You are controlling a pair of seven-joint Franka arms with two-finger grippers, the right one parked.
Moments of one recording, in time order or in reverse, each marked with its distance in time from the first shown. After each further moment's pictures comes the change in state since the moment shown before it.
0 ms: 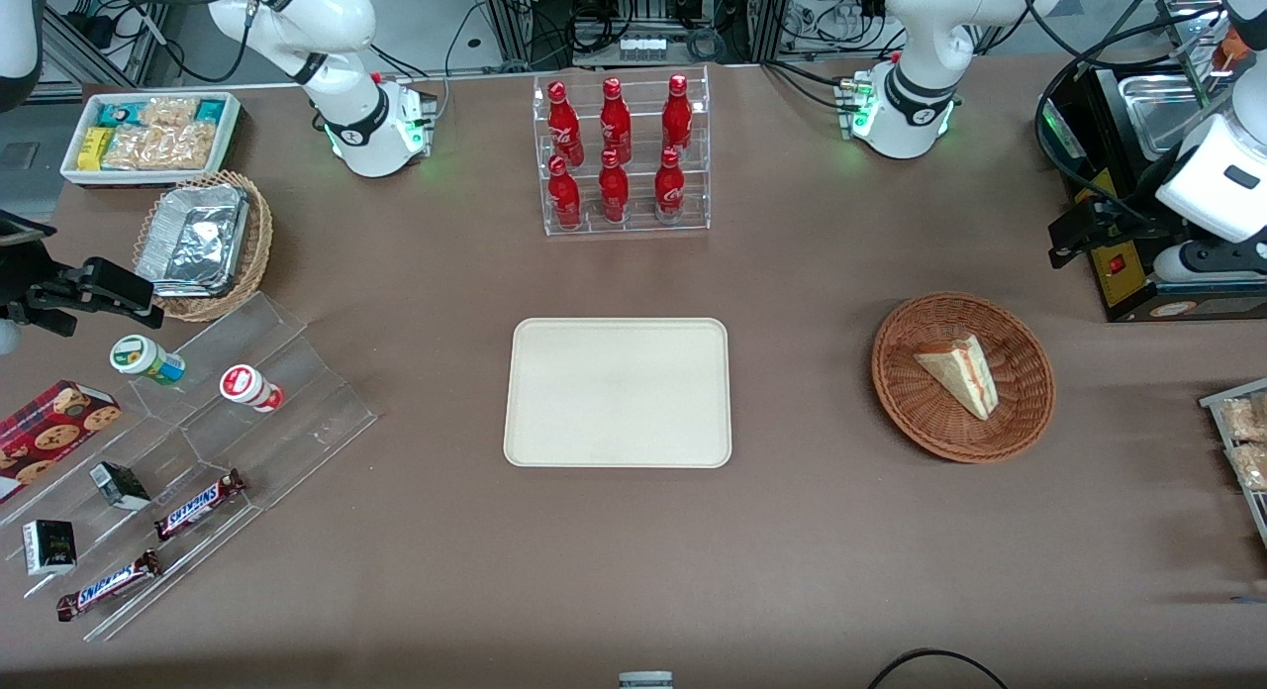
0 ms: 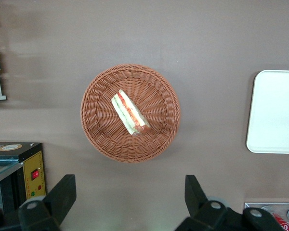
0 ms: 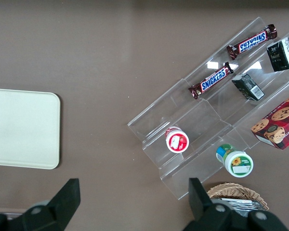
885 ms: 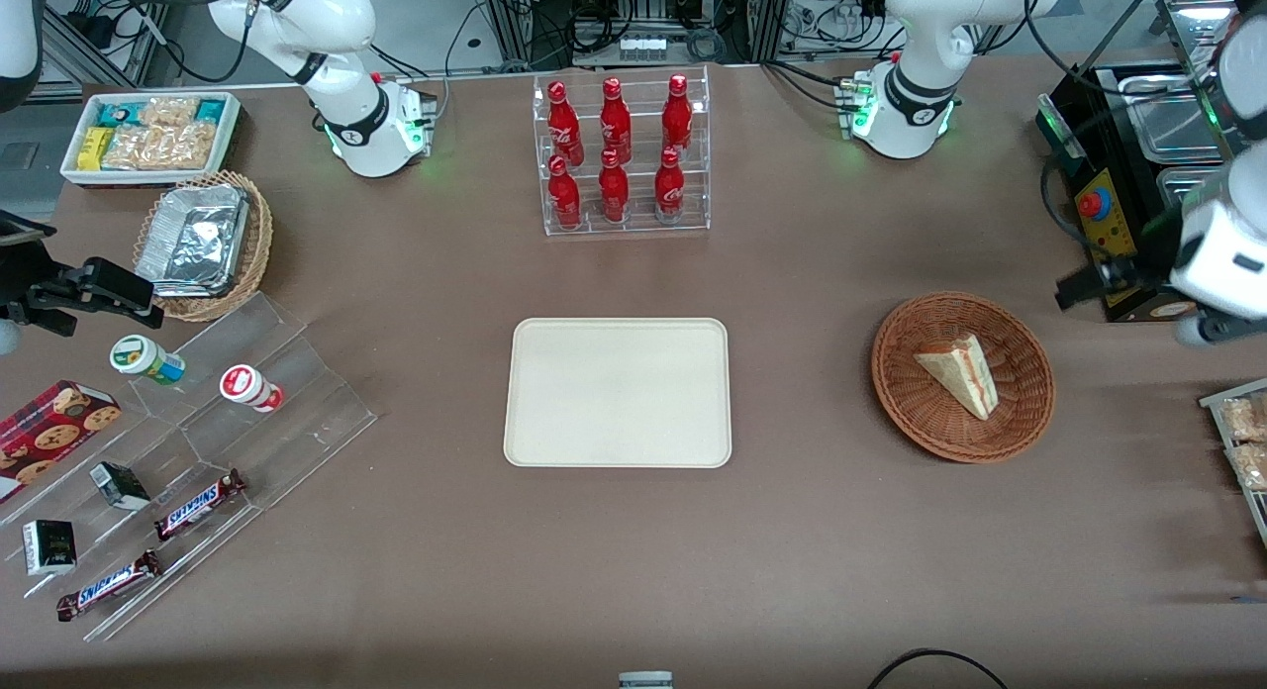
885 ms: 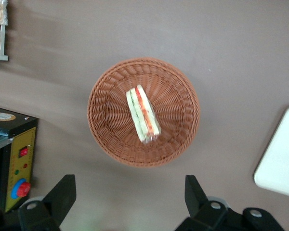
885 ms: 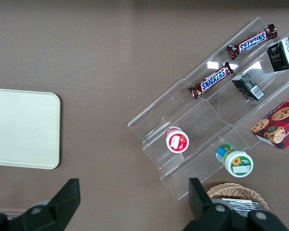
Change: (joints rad) arm 0.063 0.129 0.006 -0.005 0.003 0.052 -0.226
